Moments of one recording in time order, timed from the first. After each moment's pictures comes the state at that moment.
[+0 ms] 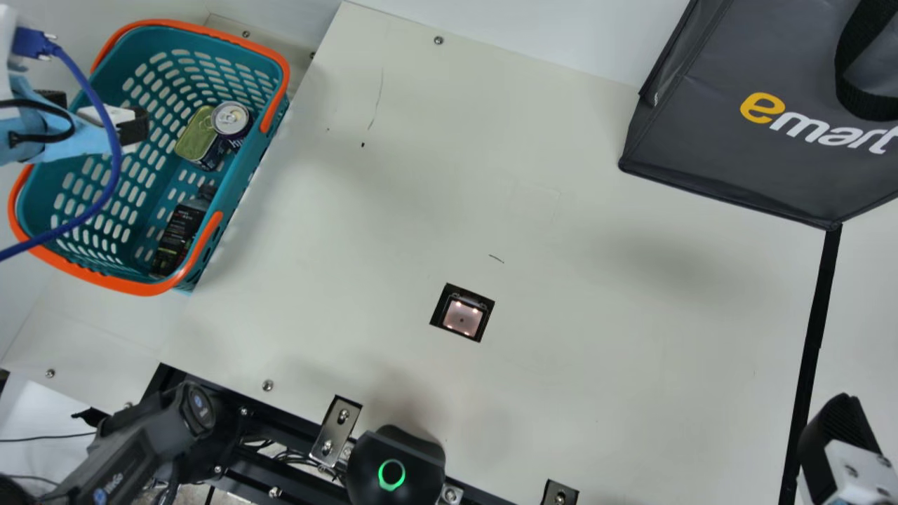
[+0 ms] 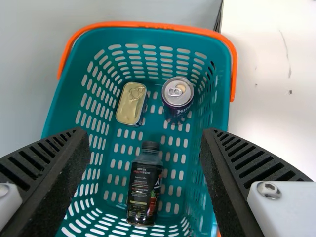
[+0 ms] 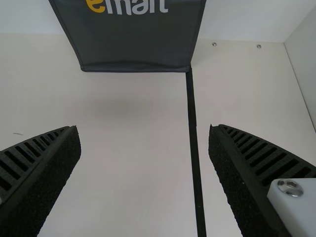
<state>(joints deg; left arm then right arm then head) 44.7 69.4 -60.4 -25.6 54.2 48.0 0.6 42.6 -69.7 -0.8 69.4 -2.3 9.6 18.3</state>
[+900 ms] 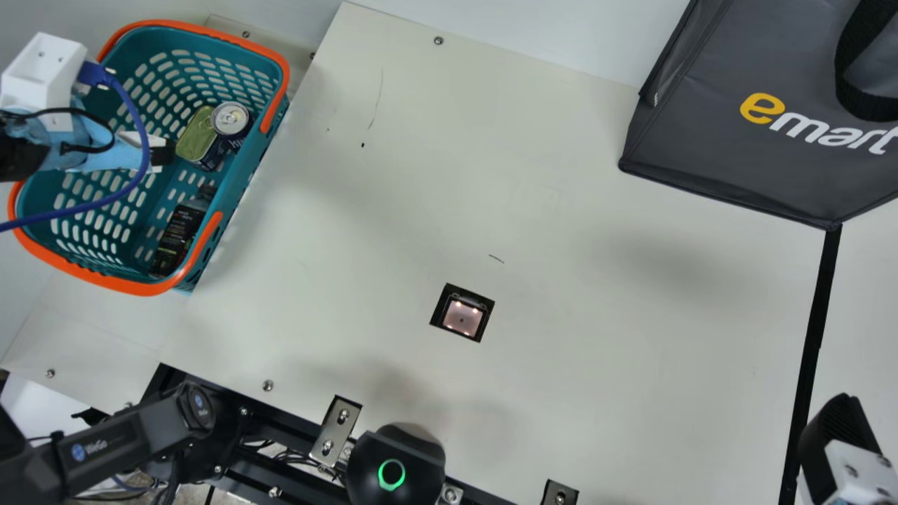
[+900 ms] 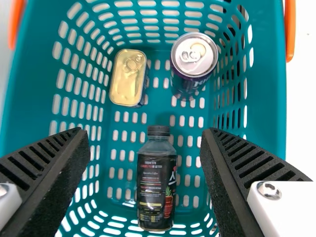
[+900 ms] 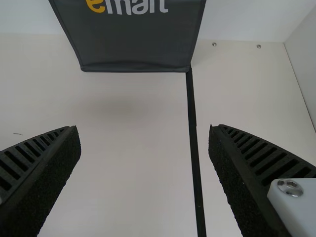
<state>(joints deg) 43.8 82.5 -54.8 -25.5 43.5 57.1 0.6 42.6 -69.7 -0.8 69.4 -2.3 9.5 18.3</state>
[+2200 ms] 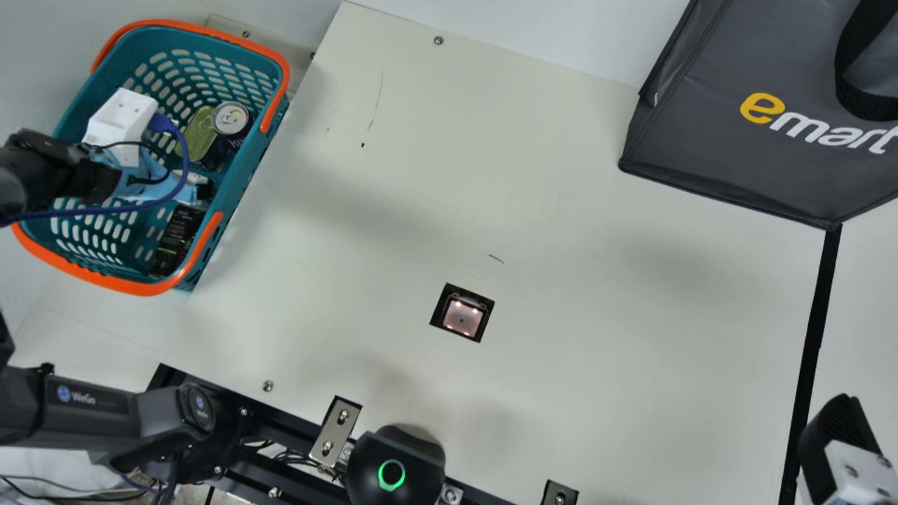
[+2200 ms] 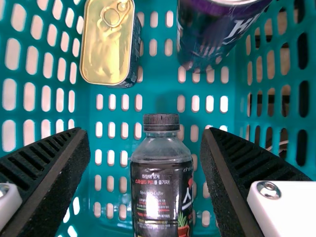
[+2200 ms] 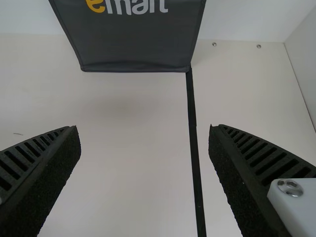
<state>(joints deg) 41.8 99.7 -46.9 -34.0 23.4 71.8 0.6 42.6 -69.7 -0.8 69.4 -2.3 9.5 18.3</state>
